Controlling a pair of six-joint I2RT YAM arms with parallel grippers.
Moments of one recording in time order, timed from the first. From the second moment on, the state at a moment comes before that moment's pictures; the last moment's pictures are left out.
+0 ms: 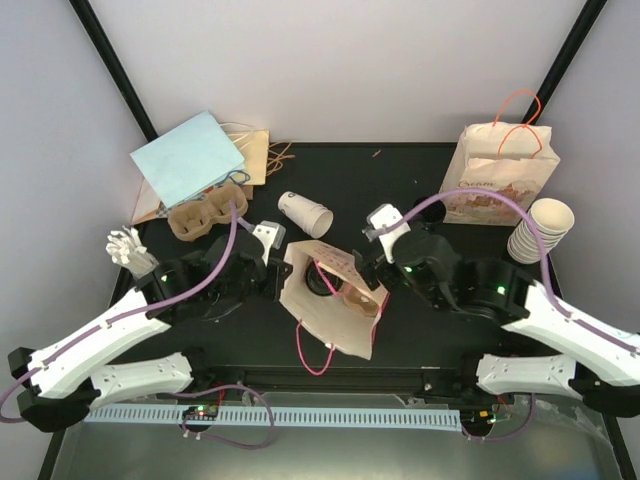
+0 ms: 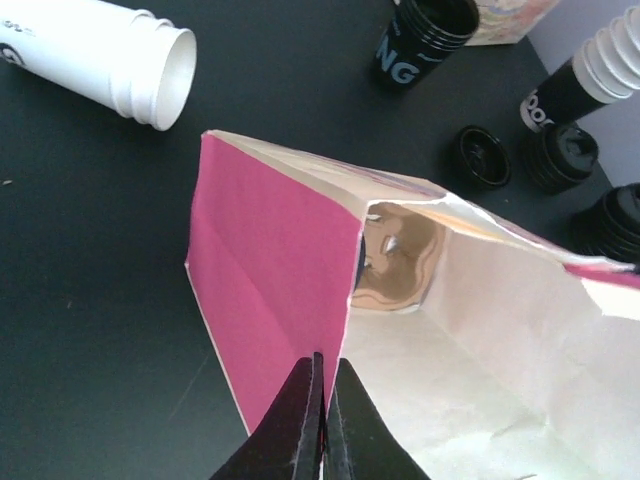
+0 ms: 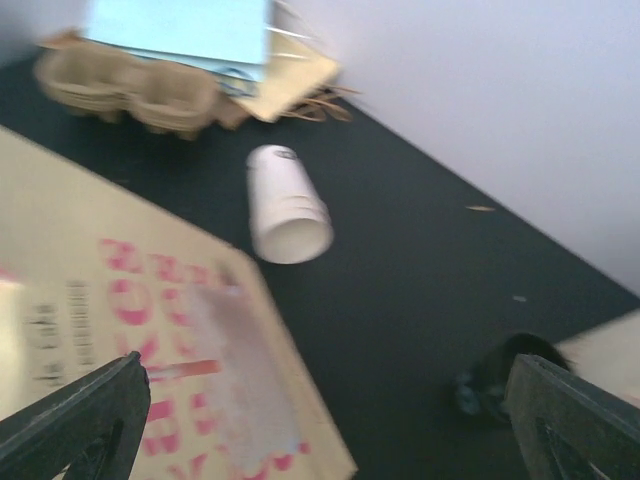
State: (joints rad) left arm -0.99 0.92 1.11 -0.89 -0.14 -0.66; right arm 1.17 1.01 1.31 -0.88 0.50 0.09
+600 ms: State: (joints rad) left arm -0.73 1.08 1.33 -1.02 0.10 -0.59; right arm 1.11 1.19 1.38 -0.84 0.97 0.06
